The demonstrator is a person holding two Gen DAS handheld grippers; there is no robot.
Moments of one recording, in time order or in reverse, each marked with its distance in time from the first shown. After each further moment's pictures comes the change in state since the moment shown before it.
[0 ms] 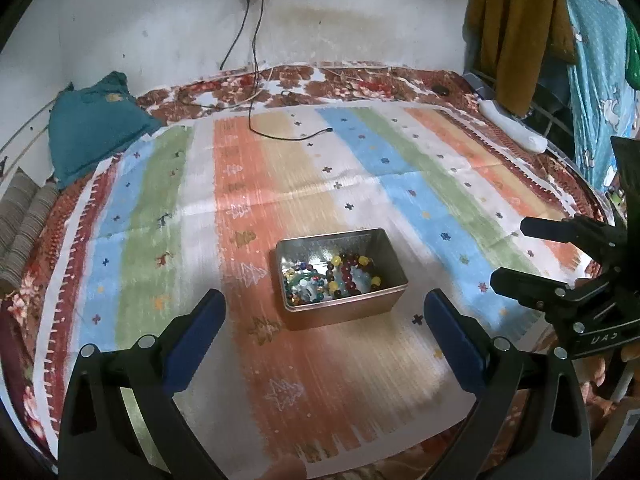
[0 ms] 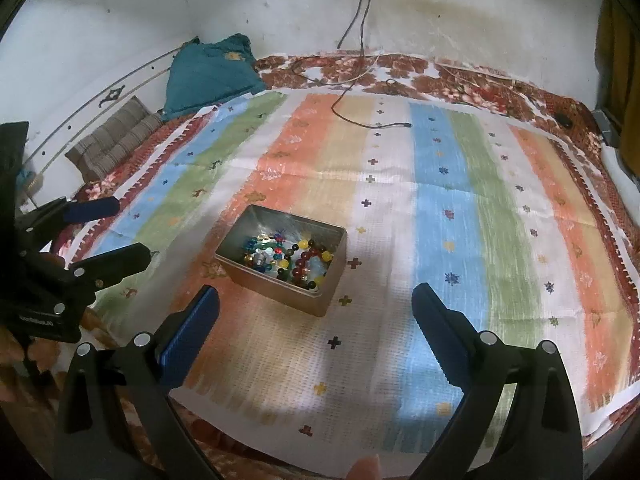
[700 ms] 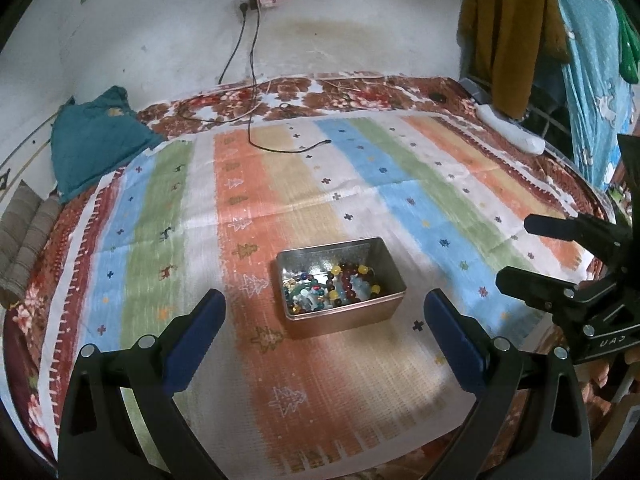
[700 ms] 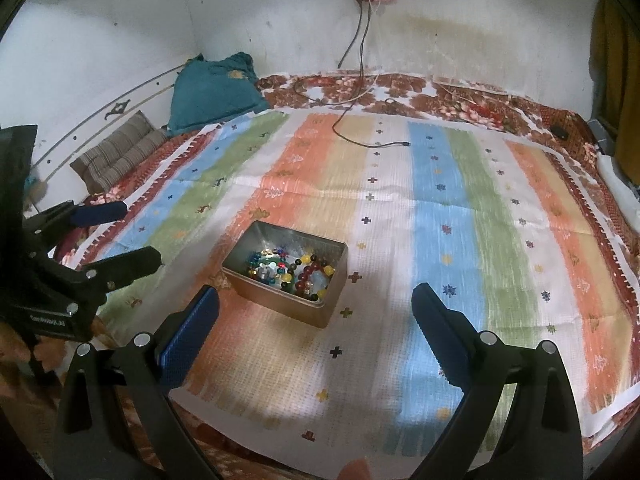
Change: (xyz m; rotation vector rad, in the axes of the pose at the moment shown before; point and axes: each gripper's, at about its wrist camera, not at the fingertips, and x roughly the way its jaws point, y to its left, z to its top) left arm -0.006 -0.003 -0.001 0.032 -0.037 0.016; right arm -0.013 0.003 -0.003 -0.009 -0.068 0.002
